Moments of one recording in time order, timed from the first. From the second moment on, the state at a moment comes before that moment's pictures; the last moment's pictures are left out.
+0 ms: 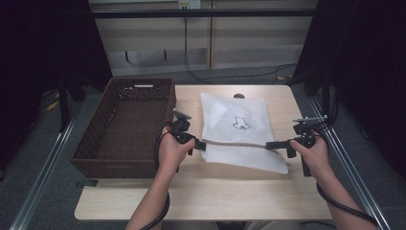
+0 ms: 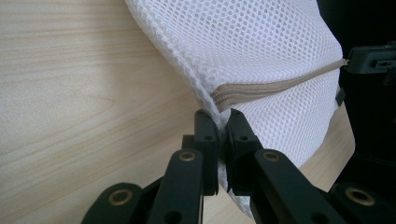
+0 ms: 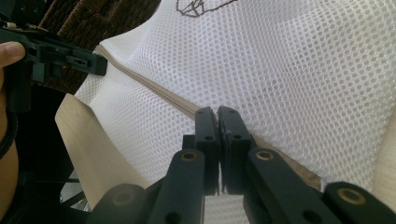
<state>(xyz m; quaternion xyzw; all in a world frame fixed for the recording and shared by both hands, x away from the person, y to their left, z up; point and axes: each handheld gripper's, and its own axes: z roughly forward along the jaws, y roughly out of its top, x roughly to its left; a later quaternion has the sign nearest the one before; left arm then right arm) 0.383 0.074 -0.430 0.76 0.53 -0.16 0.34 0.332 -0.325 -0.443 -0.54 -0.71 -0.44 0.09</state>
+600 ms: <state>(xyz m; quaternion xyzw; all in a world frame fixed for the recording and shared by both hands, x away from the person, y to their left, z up) 0.384 0.078 -0.430 0.76 0.53 -0.15 0.33 0.332 -0.330 -0.445 -0.55 -0.70 -0.44 0.10</state>
